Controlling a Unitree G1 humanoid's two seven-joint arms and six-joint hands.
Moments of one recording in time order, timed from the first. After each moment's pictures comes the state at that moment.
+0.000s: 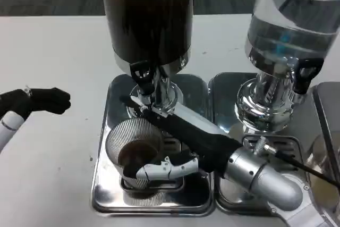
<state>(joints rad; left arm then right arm) 0.25 0.54 0.40 0.01 -0.26 -0.43 -0.60 -0.25 -0.21 0.38 0.25 -0.28 -0.29 0.38</state>
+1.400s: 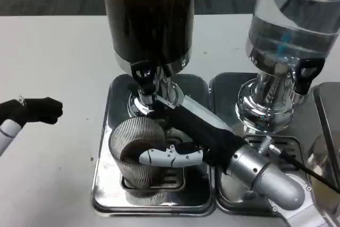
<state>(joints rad) 0.24 0.53 0.39 0.11 -0.23 -0.49 -0.58 -0.24 -0.17 0.33 0.27 -0.23 -0.30 0.37</state>
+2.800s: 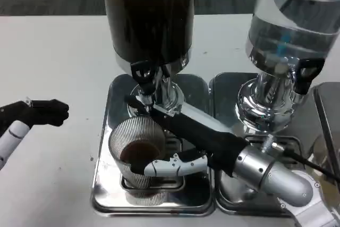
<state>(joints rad) 0.24 0.51 0.37 0.10 -0.19 -0.49 -0.55 -0.26 -0.22 0.33 0.28 -0.21 -0.33 0.47</state>
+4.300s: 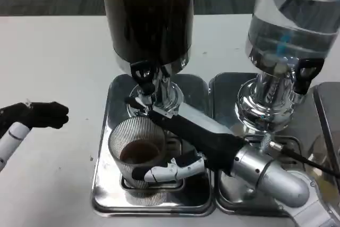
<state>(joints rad) 0.25 0.51 0.37 0.09 -0.19 -0.49 -0.54 -0.27 -0.25 0.37 0.26 -0.30 -0.32 0.40</state>
